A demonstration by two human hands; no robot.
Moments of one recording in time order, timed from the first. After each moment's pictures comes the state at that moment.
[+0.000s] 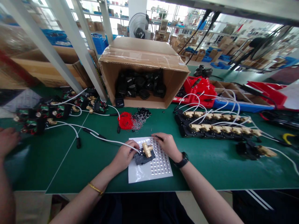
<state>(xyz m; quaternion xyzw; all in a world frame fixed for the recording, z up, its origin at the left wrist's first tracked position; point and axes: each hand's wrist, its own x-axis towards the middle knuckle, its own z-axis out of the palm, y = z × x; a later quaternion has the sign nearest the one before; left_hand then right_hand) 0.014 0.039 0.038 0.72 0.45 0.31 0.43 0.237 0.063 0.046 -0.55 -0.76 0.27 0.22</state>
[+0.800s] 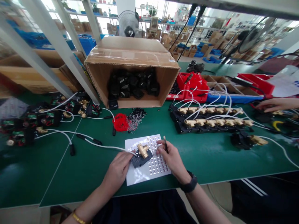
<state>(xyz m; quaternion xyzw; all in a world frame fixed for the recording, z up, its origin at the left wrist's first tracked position) -0.004 -0.003 0.030 0.85 0.41 0.30 0.16 0.240 0.002 0.046 -0.61 -0.51 0.44 0.41</state>
